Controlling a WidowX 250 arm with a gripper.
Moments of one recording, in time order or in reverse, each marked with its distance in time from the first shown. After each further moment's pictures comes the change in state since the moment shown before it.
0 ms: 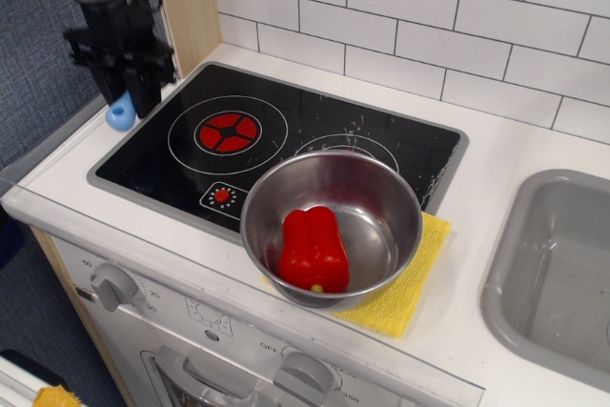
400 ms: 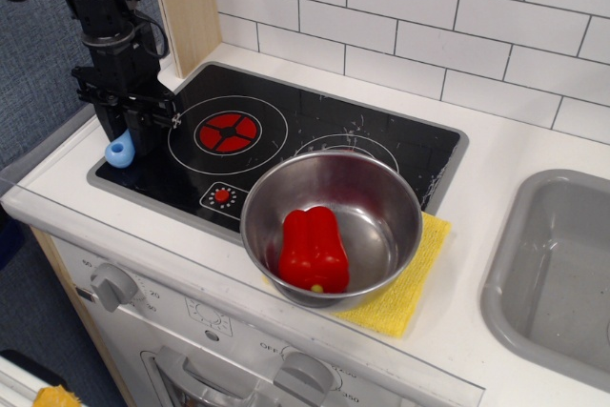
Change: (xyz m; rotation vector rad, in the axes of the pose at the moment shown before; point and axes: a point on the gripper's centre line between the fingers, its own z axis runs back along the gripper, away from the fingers) arm -0.015 -0.003 -0.024 0.018 0.044 -0.062
